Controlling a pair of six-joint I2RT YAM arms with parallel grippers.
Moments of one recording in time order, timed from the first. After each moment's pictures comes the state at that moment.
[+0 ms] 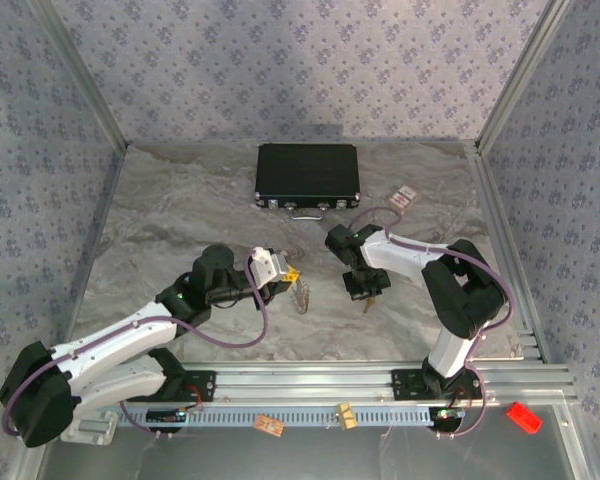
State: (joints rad) left arm -0.82 0.97 0.52 0.14 0.40 0.20; right arm 0.67 1.72 1.04 -0.98 0.17 0.45
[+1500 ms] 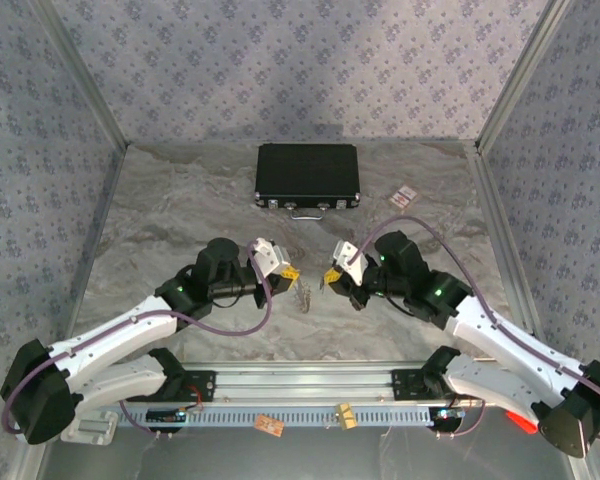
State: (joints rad) left arm -0.82 0.99 0.61 -0.01 0.41 0.08; right arm 0.75 0.91 0.74 -0.40 -0.38 -0.26
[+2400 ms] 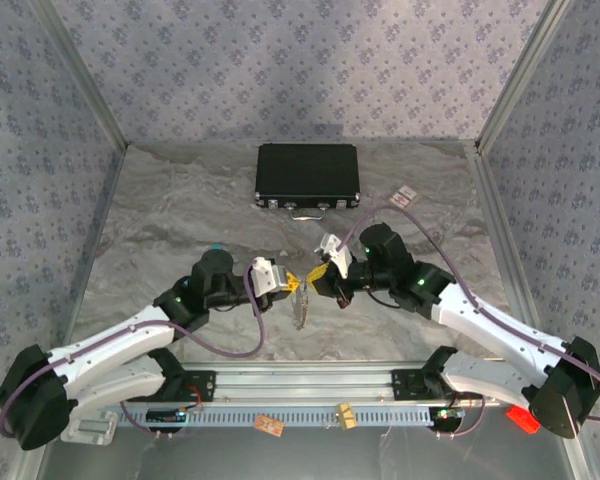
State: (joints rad) left arm -0.84 0.93 0.50 0.13 0.43 0.29; right arm 0.78 1.03 0.78 -0.30 -0.52 -0.03
